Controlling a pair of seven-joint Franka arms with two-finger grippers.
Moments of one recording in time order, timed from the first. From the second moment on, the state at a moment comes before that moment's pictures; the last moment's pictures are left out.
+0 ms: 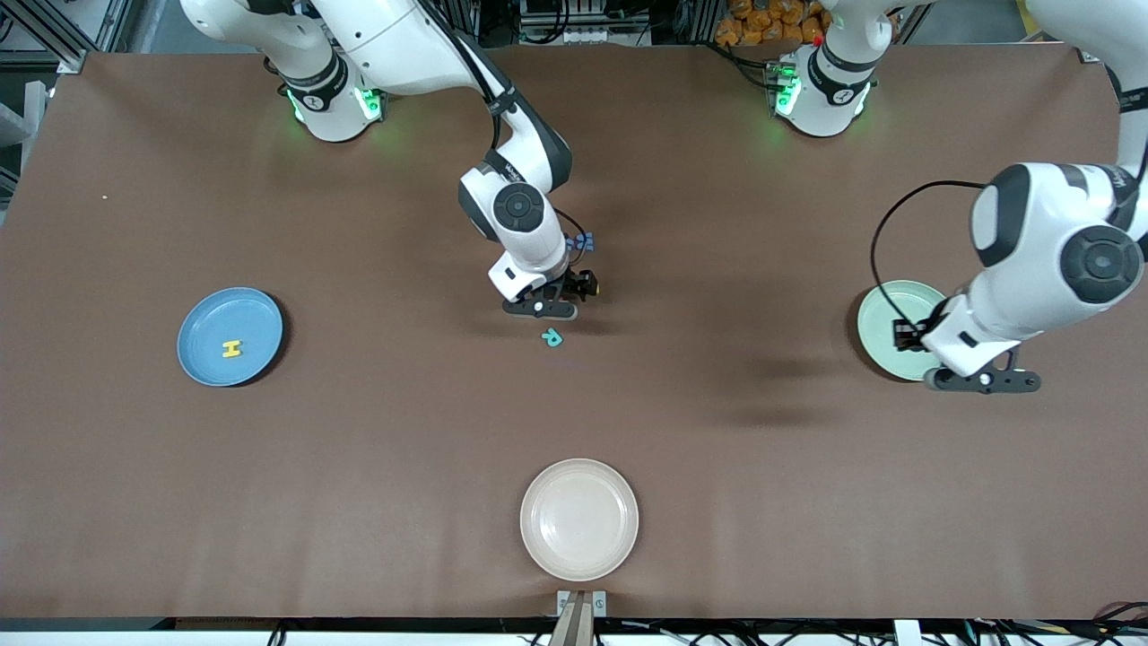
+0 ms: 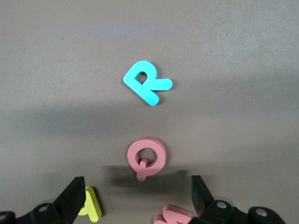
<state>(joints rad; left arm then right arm) 0.17 0.28 -0.21 -1.88 0.13 2.07 -0.02 0.83 0.65 -0.02 -1.82 0.19 2.52 0.79</state>
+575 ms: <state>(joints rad) 0.28 0.33 -0.21 -2.07 0.13 2.28 0.04 0.83 0.66 -0.02 -1.82 0.15 2.53 0.79</state>
